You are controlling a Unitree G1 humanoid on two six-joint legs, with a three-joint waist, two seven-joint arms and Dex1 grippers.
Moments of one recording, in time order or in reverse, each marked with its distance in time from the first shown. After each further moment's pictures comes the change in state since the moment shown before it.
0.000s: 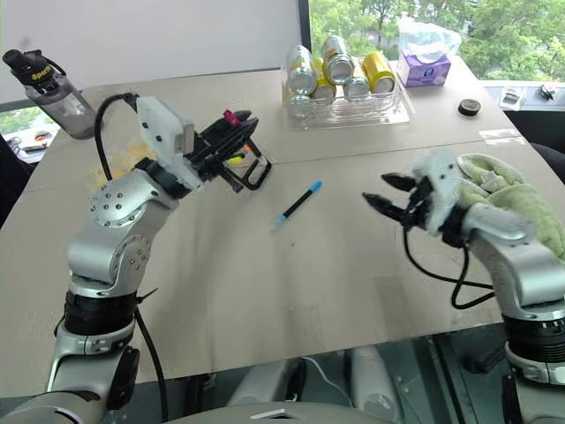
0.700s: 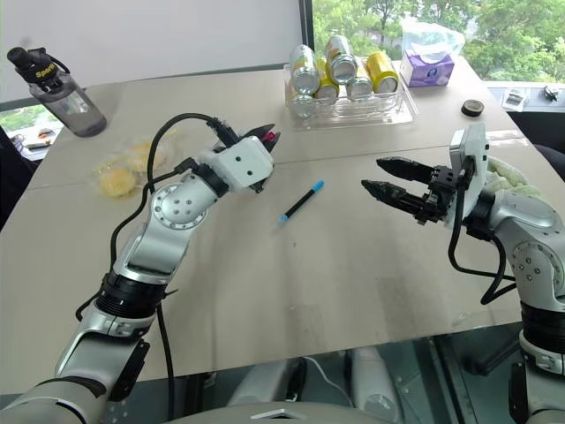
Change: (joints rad) left arm -0.044 -0.037 -0.218 0.183 0.597 -0.182 0.121; right arm -0.042 -0.032 -0.063 0.018 0.258 0.044 0.122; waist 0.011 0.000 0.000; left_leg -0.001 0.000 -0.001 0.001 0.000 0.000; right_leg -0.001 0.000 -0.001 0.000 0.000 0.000
